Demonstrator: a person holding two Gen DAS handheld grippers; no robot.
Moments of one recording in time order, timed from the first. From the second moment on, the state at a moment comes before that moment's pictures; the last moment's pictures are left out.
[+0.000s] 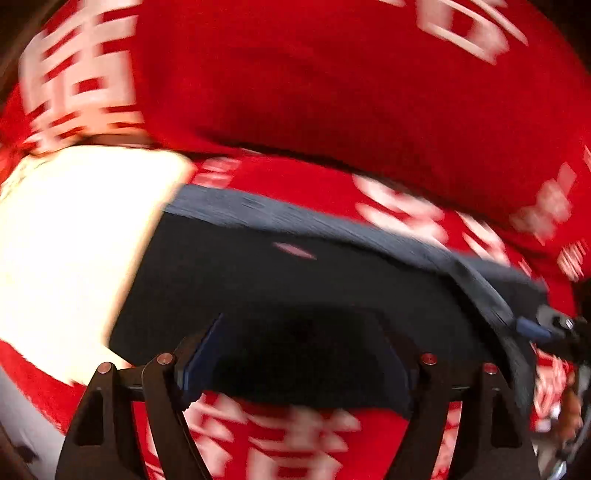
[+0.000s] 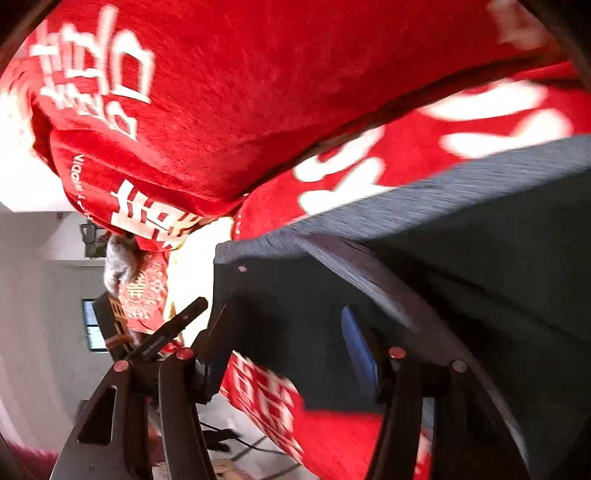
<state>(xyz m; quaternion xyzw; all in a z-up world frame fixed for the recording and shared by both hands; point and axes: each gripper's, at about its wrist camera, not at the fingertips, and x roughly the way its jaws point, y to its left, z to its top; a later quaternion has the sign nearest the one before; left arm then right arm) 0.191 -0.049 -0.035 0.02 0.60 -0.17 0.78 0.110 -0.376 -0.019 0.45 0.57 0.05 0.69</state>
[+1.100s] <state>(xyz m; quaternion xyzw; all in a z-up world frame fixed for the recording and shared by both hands) 0.029 -0.311 -0.099 0.07 0.70 -0.41 0.59 -0.283 -0.454 -0.038 0.63 0.47 -0.19 0.58</state>
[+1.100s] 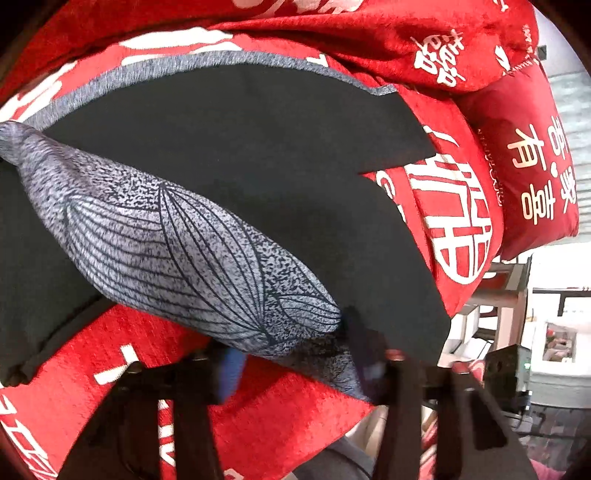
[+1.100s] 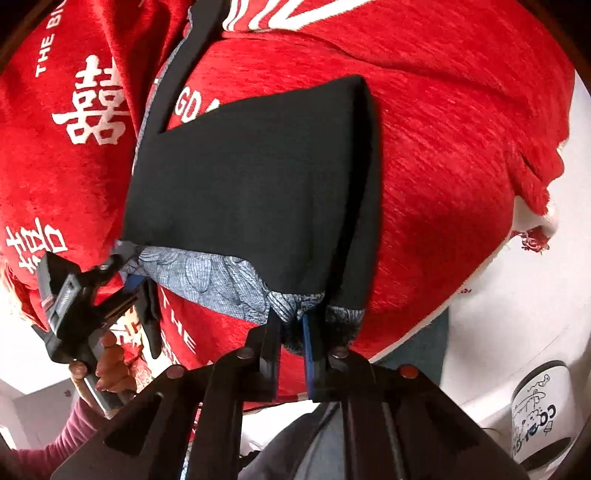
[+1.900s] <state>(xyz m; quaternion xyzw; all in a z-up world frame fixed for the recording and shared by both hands) 0.167 -0.411 -0.054 0.00 0.64 -0.29 0.71 0.006 -0.729 0.017 0.49 0.52 -0.09 0.69</state>
